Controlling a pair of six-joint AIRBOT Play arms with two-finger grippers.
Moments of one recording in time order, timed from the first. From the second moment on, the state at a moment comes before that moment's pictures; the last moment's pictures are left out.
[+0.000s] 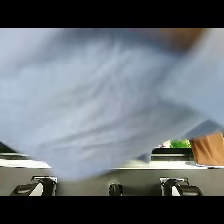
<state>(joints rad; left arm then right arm) 0.17 -0.78 1.91 1.21 -0.95 -1.60 -0.08 -0.71 1.86 -1.57 0.94 1.67</state>
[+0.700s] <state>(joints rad) 0.16 -1.65 1.67 1.28 -1.20 -1.53 -0.05 -1.72 1.86 -1.28 1.28 1.70</state>
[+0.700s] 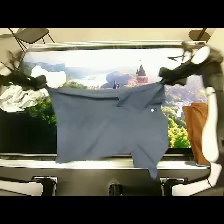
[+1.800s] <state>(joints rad) 0.15 -1.80 1.56 1.14 -1.56 -1.48 -0.15 -1.78 1.66 -1.39 1.50 1.68</state>
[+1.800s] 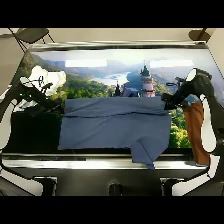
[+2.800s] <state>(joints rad) 0.25 -1.44 0.91 1.24 -1.45 -1.43 -0.31 -1.52 1.35 -1.41 1.60 1.61</state>
